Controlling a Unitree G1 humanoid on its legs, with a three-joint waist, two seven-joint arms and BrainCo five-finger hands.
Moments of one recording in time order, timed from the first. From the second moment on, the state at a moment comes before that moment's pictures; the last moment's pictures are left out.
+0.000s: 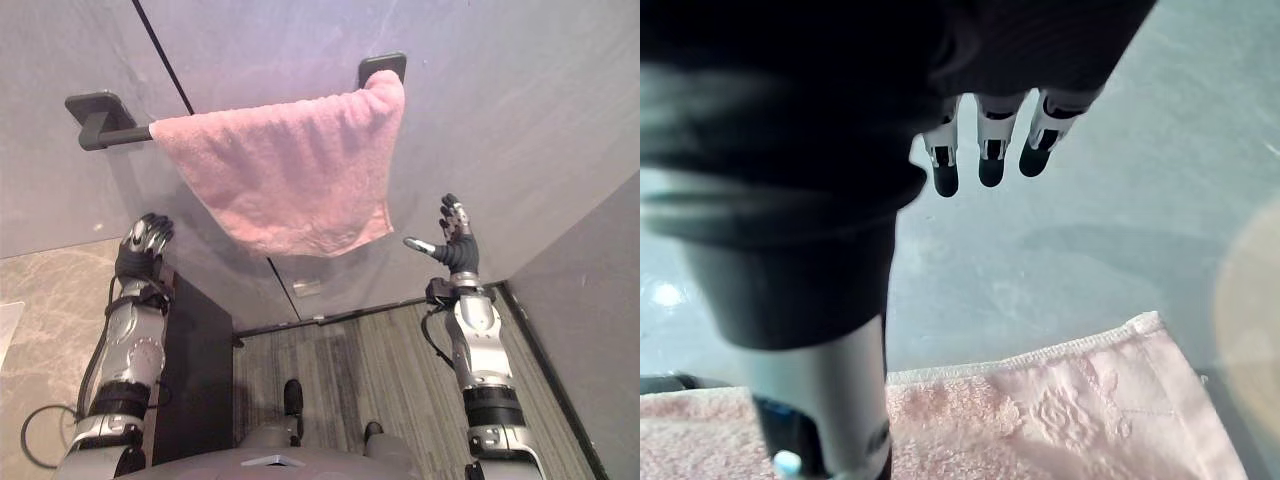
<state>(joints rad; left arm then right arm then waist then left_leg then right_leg) -0.13 0.29 0.20 0.41 -0.68 -0.29 0.01 -0.14 -0.29 -0.10 0.19 0.28 -0.17 -0.03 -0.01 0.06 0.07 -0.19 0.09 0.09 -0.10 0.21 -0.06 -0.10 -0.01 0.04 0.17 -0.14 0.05</state>
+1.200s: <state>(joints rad) 0.13 0.07 0.17 1.14 -0.28 -0.15 -0.03 0.11 -0.07 -0.40 1.14 0.17 -0.10 -0.07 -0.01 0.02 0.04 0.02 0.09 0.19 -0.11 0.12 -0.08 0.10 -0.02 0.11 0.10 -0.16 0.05</state>
